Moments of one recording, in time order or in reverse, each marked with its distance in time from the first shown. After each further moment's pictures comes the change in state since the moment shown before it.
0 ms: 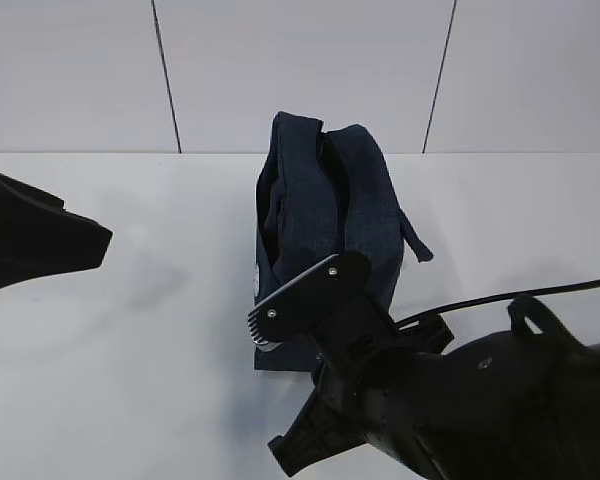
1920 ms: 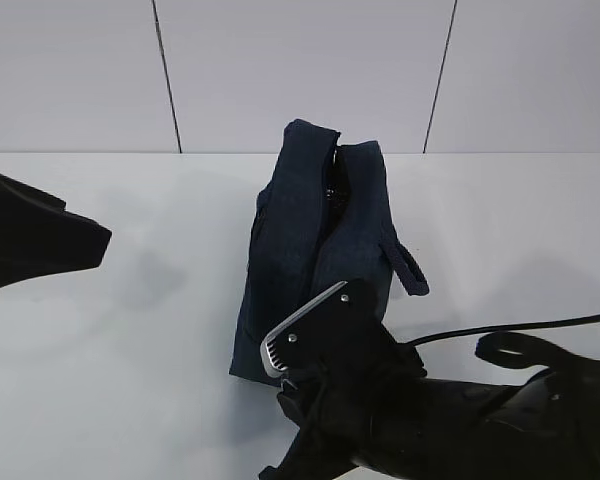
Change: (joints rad) left arm 0.000 0.002 0.000 0.000 0.000 0.000; right arm -0.100 0.037 0.136 -1.388 0.125 1.344
